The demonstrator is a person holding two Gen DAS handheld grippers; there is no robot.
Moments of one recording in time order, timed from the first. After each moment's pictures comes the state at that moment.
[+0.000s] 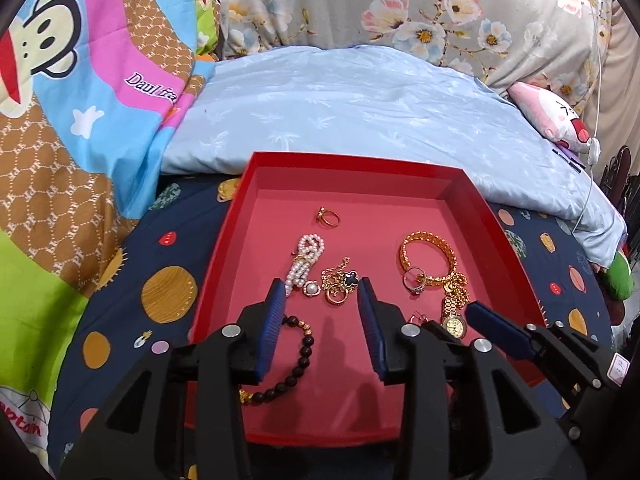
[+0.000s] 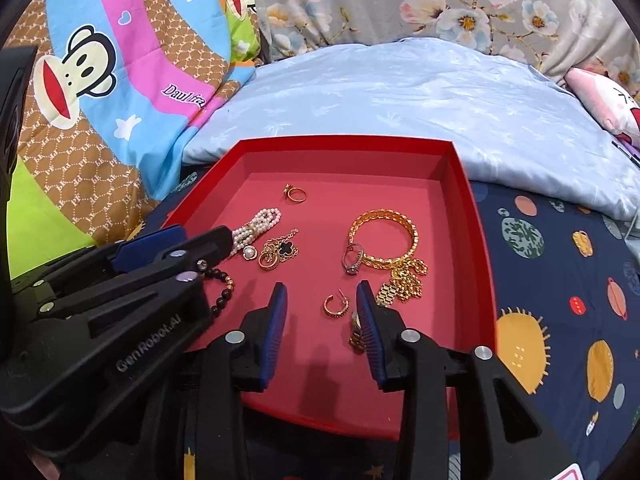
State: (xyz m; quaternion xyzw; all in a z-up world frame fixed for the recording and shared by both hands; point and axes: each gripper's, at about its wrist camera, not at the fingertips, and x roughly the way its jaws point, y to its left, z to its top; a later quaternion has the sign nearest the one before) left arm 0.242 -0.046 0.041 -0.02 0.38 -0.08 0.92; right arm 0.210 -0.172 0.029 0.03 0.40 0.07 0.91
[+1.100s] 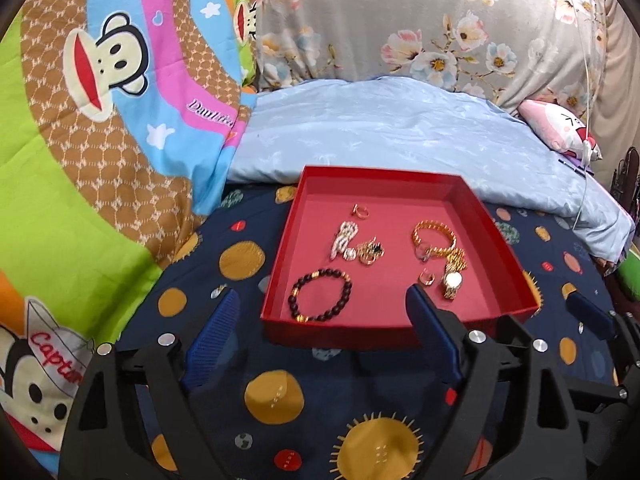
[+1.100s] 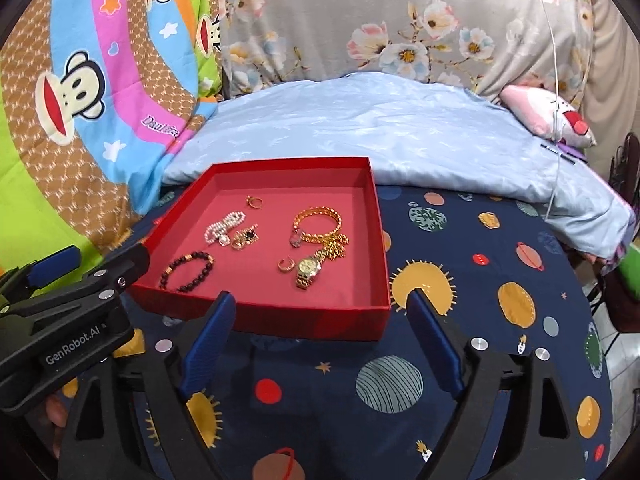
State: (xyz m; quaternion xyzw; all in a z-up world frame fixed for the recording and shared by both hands) left arm 0.150 -0.024 0.063 0.00 0.33 -0.03 0.94; right arm 0.120 -0.183 0.048 0.02 0.34 -0.02 0.94
